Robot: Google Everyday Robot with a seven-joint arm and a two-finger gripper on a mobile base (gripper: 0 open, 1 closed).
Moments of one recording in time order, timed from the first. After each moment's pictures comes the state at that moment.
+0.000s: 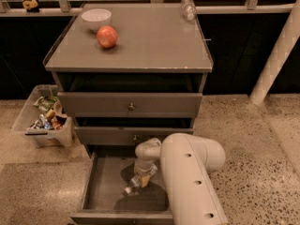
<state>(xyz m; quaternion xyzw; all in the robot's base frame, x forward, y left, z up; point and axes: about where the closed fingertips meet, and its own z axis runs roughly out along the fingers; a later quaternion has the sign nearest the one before) 0.625 0.026 0.162 -0.86 0.50 0.09 0.08</state>
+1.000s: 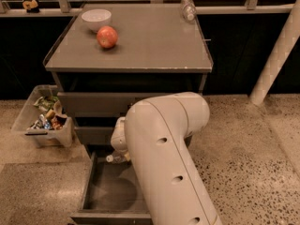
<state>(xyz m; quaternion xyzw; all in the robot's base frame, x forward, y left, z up) 0.699 0.121 0.353 -0.91 0.36 -0.13 0.15</state>
